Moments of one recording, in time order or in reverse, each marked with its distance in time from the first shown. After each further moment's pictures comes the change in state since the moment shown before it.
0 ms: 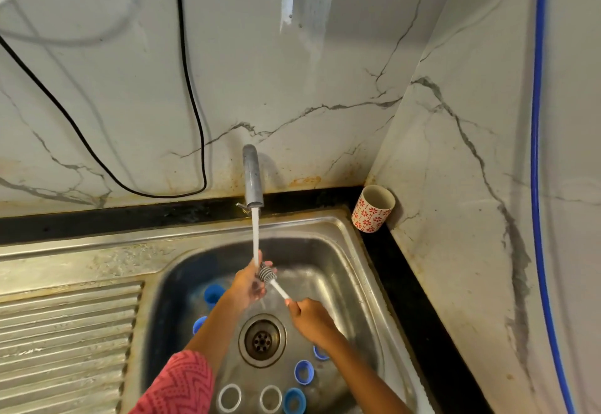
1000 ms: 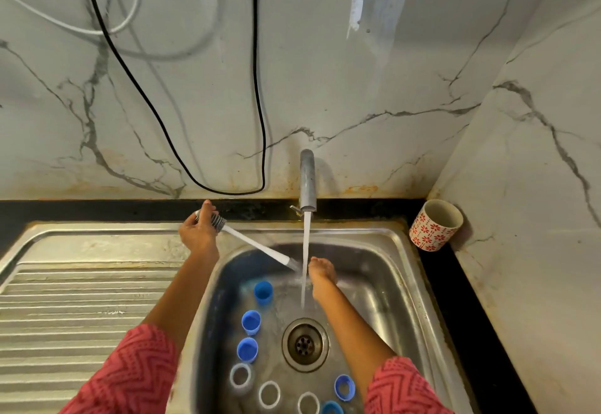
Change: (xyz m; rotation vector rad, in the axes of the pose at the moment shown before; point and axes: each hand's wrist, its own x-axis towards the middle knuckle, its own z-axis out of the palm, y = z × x) left_hand -0.075 0.118 -0.093 -0.412 0.622 0.680; right_hand 0.109 -0.086 0.020 0.602 0.122 0.275
